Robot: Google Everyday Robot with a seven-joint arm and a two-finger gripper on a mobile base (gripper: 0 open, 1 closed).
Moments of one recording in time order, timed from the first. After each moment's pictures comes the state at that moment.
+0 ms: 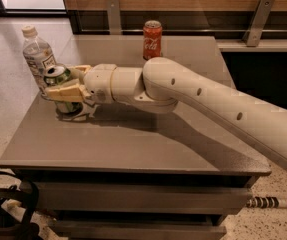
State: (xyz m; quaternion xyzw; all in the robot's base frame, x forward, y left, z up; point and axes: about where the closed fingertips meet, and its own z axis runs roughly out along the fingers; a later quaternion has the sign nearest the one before) arm 0.581 0.195 0.894 -0.47 0.57 0.40 0.54
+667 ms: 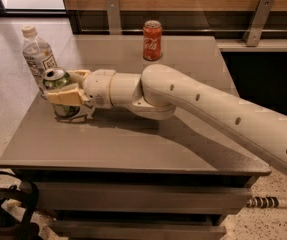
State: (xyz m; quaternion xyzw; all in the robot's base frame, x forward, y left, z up) arm 0.576 0.201 0.880 -0.46 0.57 0.41 0.54
